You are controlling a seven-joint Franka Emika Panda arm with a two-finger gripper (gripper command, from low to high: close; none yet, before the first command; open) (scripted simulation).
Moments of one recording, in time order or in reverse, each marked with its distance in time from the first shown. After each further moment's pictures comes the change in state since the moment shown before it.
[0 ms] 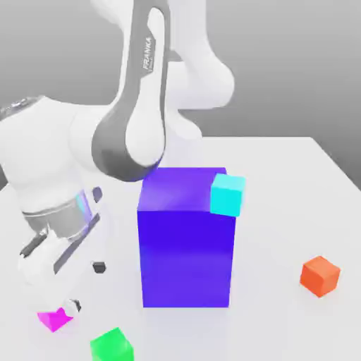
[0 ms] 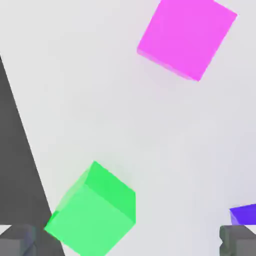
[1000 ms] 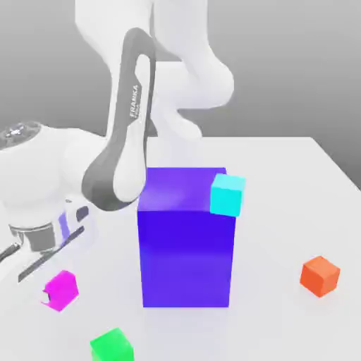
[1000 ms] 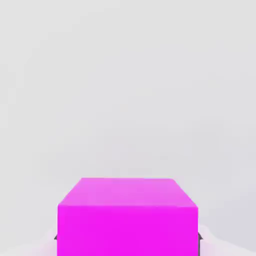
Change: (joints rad) arm -0.003 0.085 -0.033 -0.004 -0.161 0.040 -0.021
